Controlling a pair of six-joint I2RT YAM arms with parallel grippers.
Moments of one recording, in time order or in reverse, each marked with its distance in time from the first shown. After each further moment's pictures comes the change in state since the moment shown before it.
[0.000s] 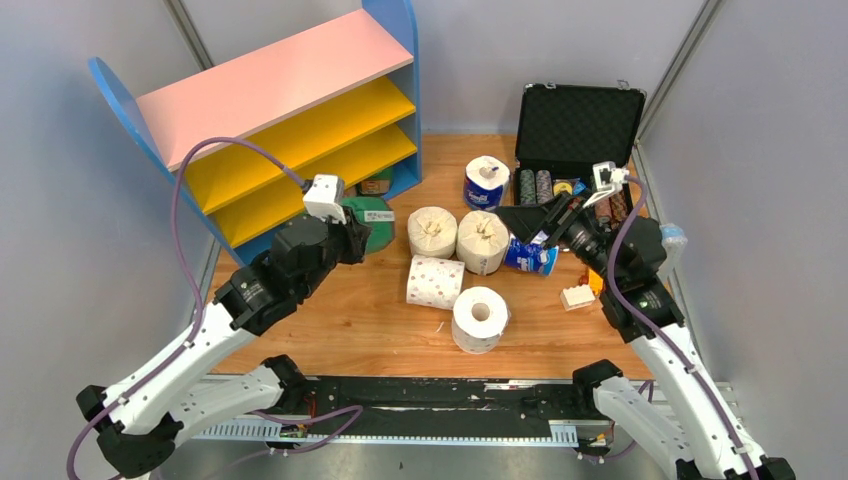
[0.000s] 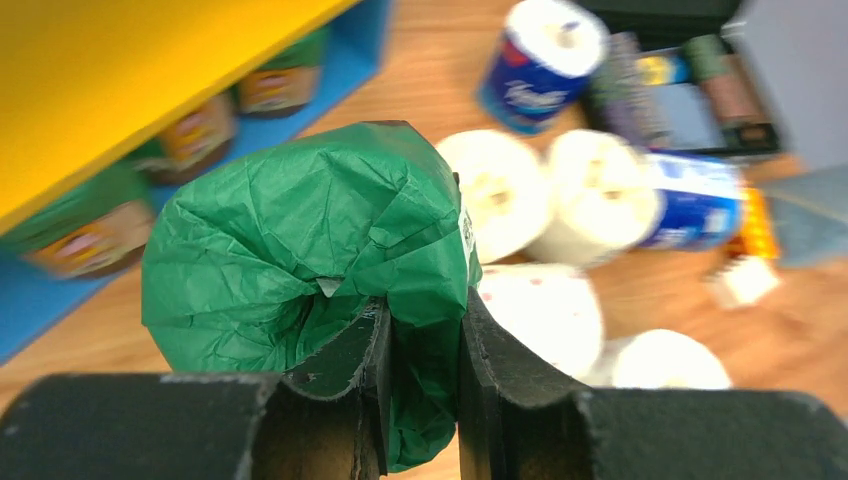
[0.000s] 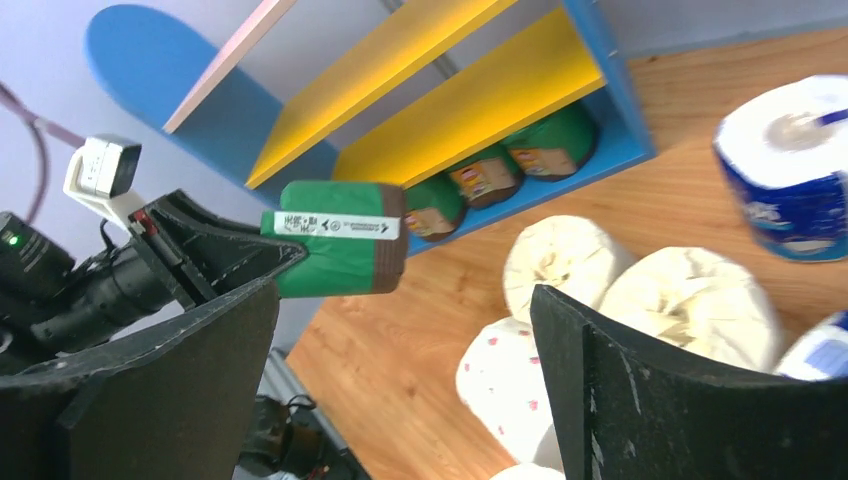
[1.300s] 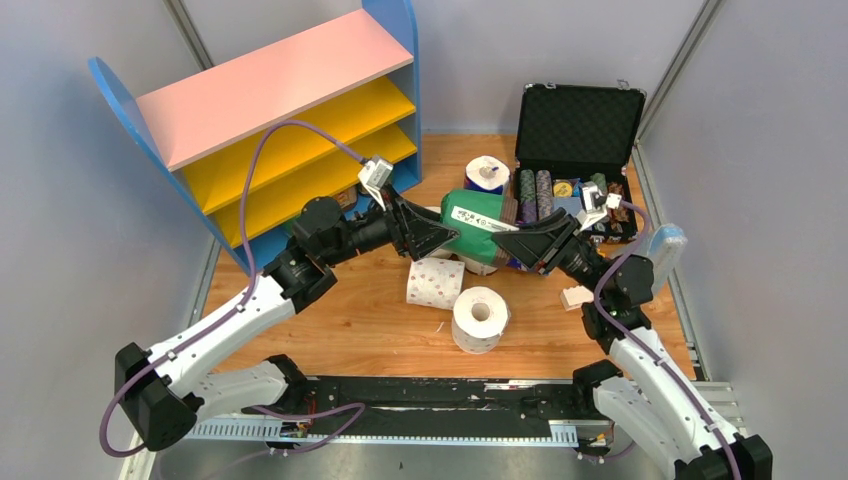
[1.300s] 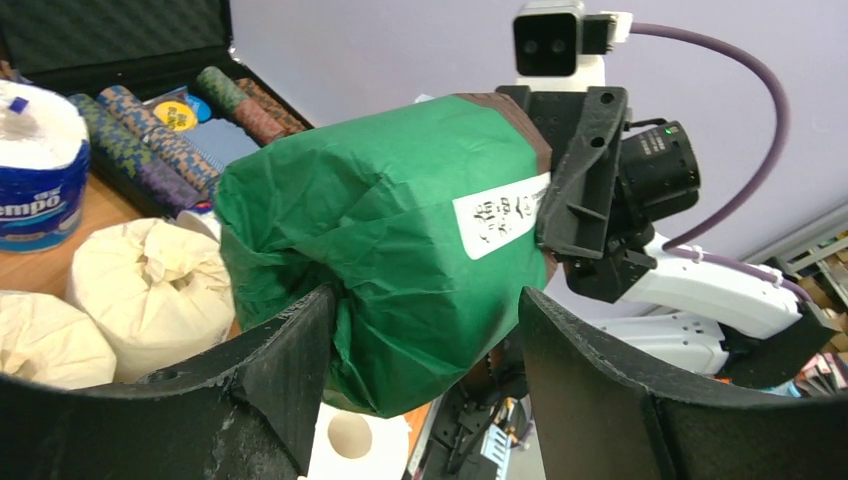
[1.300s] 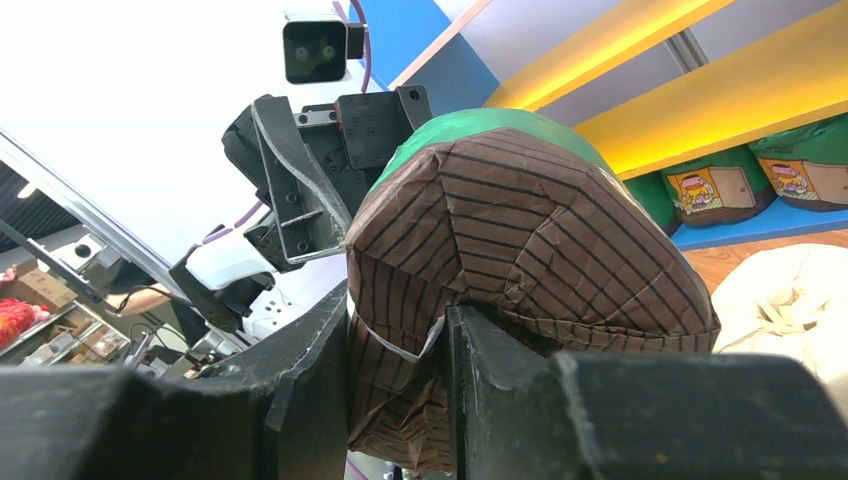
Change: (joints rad) left arm 0.046 0.225 -0.043 0.628 0.738 -0.219; right arm -0.014 -0.007 -0.312 0.716 -0.263 0.354
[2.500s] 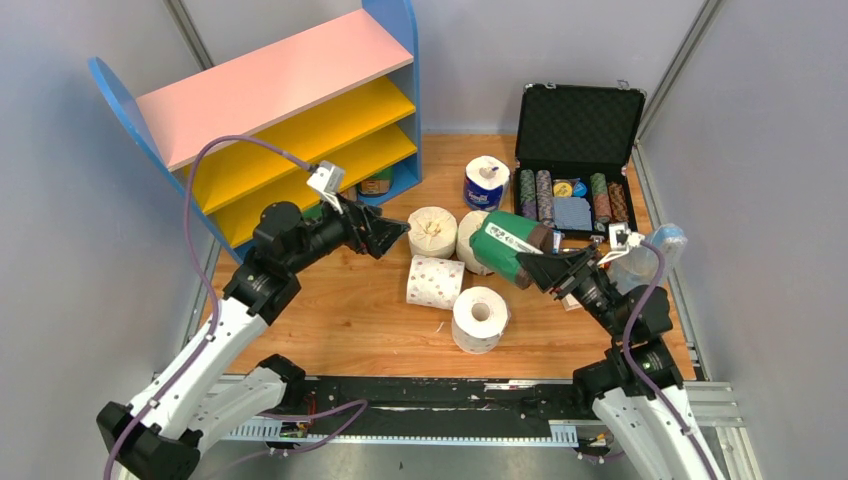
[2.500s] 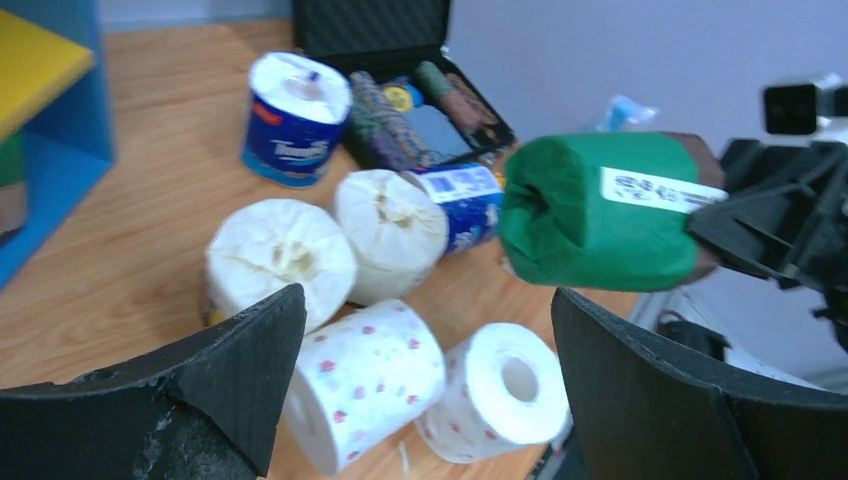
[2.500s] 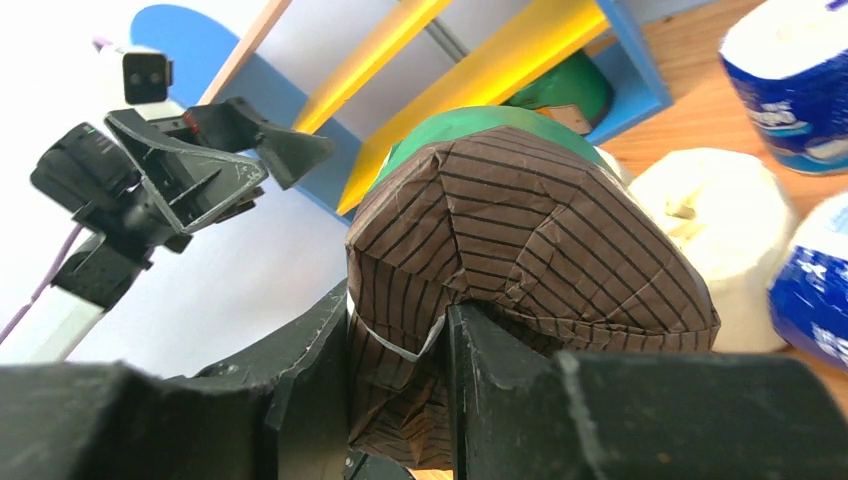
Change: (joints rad) left arm 0.270 -0.216 -0.076 -0.300 -0.067 0.209; right arm 0.000 -0.450 -0.010 -0.802 0.322 -0.274
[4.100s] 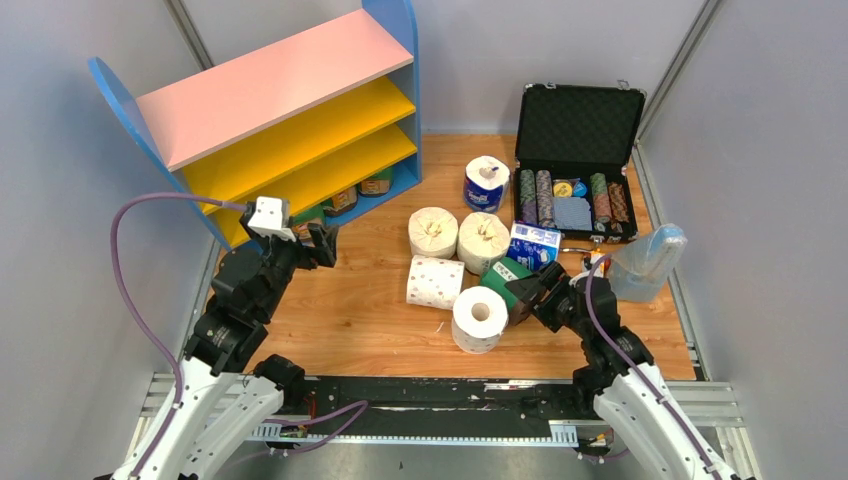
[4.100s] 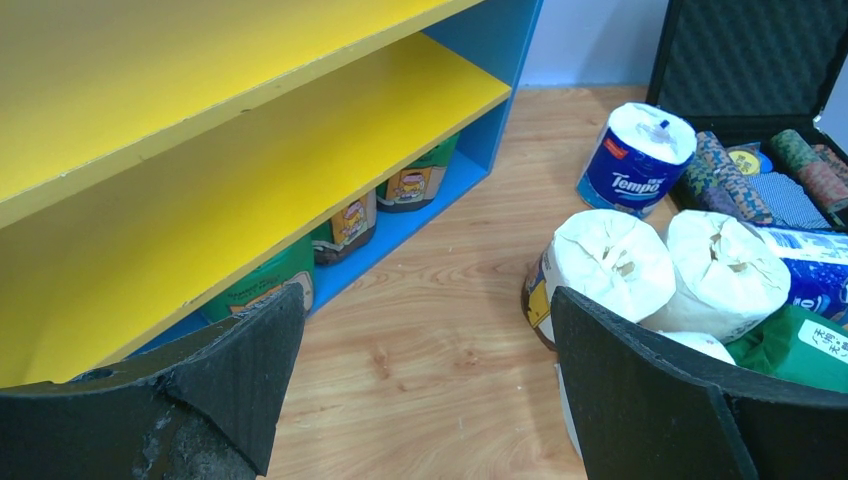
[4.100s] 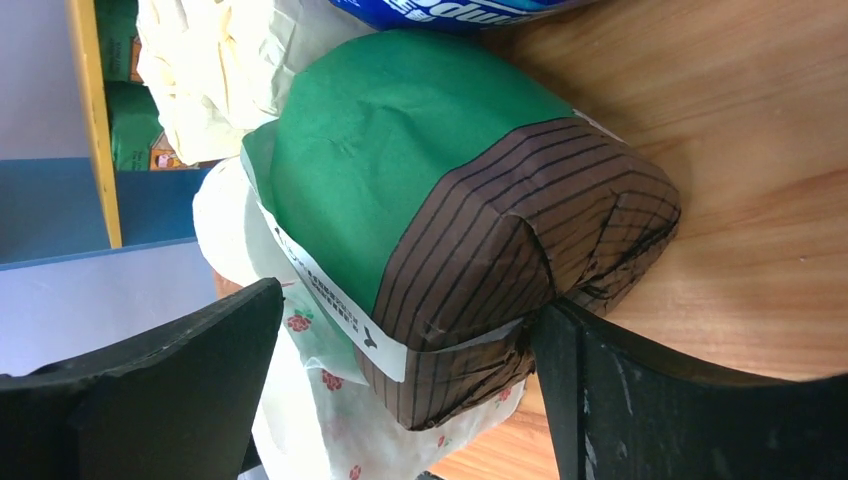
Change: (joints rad) left arm 0.034 -0.320 -0.090 -0.227 -0.557 0.294; right arm 0.005 0.191 -0.198 -0.289 0.188 0.214
